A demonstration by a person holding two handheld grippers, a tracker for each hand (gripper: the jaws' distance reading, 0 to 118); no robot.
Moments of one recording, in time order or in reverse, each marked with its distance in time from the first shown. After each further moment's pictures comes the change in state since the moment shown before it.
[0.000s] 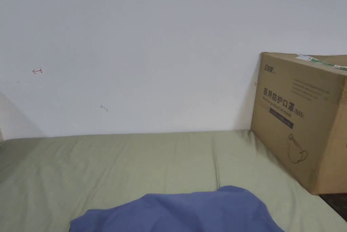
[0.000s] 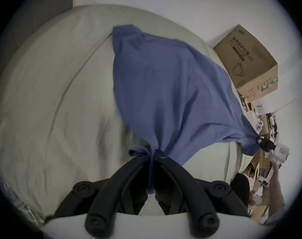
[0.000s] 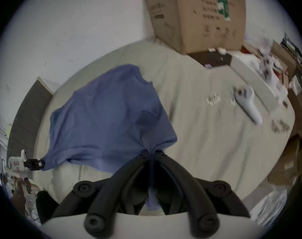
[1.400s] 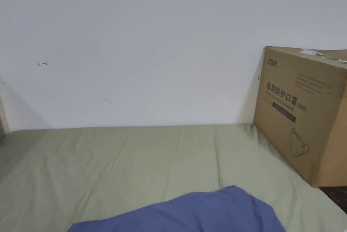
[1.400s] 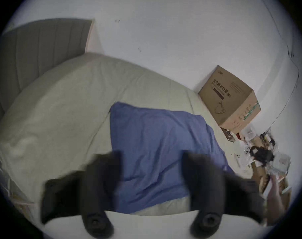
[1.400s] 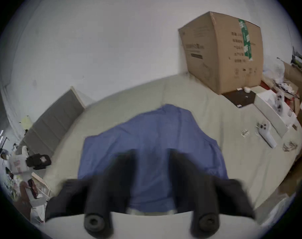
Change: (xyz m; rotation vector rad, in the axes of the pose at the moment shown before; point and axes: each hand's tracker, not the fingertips) left arm 0.031 -0.017 0.124 0.507 -0.009 -0.068; right arm -0.146 0.000 0.073 0.323 0.286 0.160
